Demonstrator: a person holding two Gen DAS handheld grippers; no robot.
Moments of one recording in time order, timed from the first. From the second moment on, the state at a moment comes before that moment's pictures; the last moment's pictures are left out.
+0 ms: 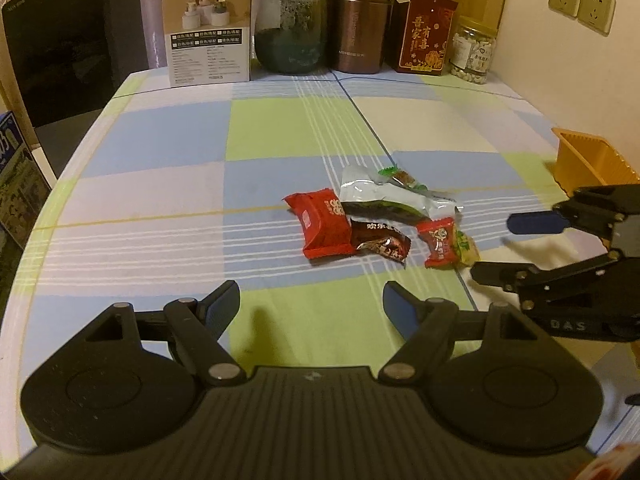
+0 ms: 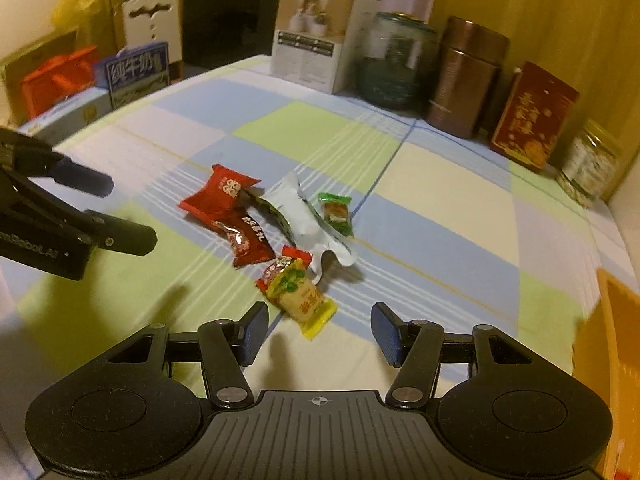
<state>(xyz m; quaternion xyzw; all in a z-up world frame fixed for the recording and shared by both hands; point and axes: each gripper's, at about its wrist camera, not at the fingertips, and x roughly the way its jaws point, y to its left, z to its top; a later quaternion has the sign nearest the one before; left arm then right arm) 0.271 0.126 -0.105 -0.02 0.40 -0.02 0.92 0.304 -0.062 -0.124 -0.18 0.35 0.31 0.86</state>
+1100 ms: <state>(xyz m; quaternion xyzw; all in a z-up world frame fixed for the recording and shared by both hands) 0.322 0.120 -0.117 -0.06 0.36 0.00 0.93 0.322 -0.086 -0.117 -0.04 0.41 0.27 0.87</state>
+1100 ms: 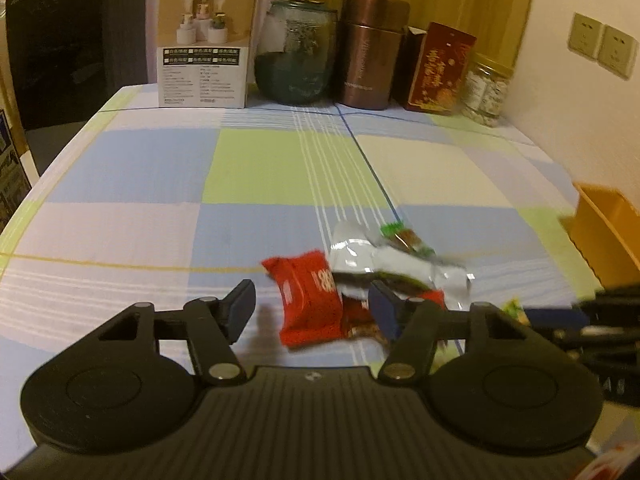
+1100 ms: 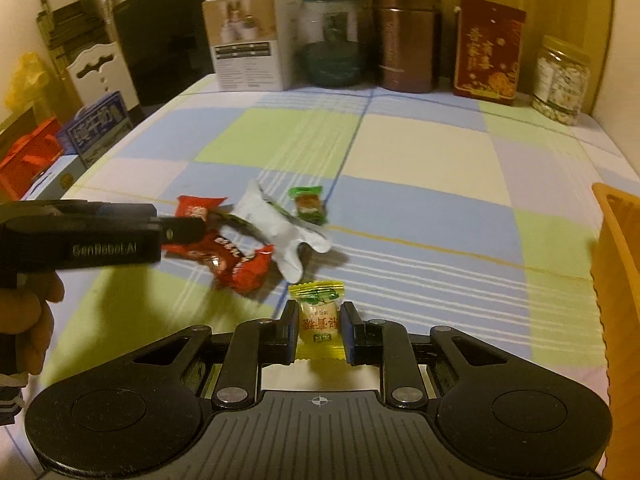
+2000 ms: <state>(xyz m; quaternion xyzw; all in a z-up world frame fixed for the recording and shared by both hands) 0.272 0.112 -0.105 -0.04 0.39 0.01 0.92 0.294 -0.104 -0.108 0.01 0.41 0.22 0.89</state>
